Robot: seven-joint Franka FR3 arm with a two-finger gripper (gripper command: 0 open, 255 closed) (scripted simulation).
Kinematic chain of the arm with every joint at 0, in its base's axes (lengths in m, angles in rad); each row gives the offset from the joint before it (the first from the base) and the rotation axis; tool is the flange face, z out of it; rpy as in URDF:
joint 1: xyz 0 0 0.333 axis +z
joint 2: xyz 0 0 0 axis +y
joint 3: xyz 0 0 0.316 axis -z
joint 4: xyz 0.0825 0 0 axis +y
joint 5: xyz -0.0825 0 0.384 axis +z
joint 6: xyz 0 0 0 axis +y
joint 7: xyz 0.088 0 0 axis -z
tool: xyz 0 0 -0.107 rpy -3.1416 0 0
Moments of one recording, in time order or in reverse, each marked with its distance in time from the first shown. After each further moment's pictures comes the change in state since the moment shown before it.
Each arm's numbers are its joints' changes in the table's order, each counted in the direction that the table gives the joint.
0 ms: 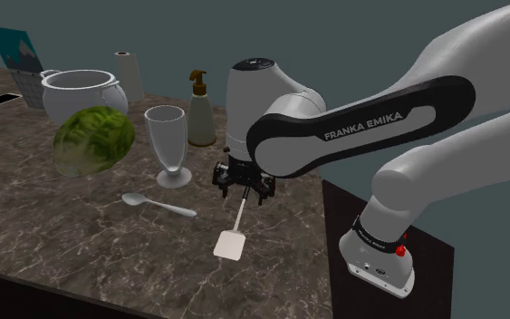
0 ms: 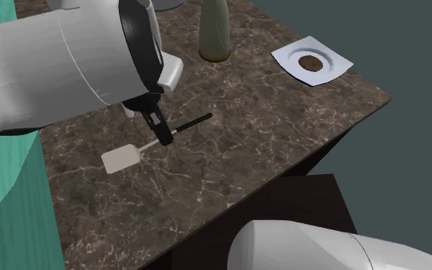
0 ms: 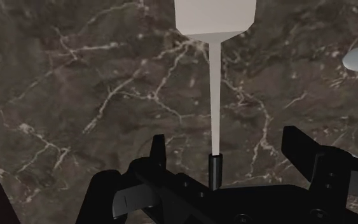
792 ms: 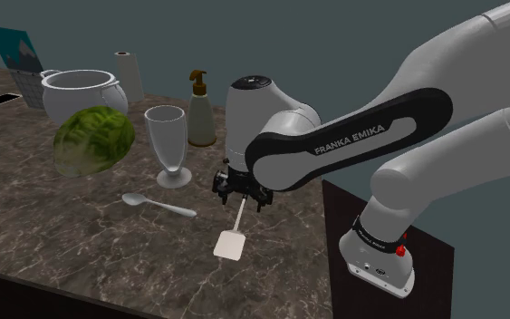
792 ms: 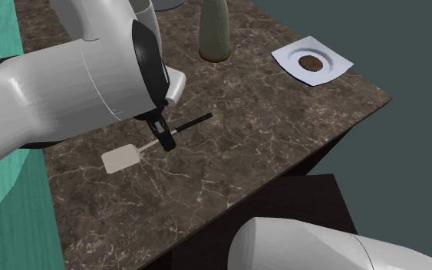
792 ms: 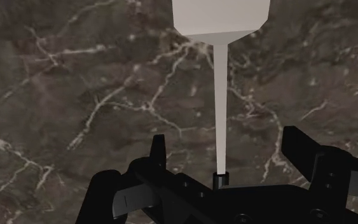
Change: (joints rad) arm -0.036 0.059 -0.066 0.034 0.007 -0.098 0.013
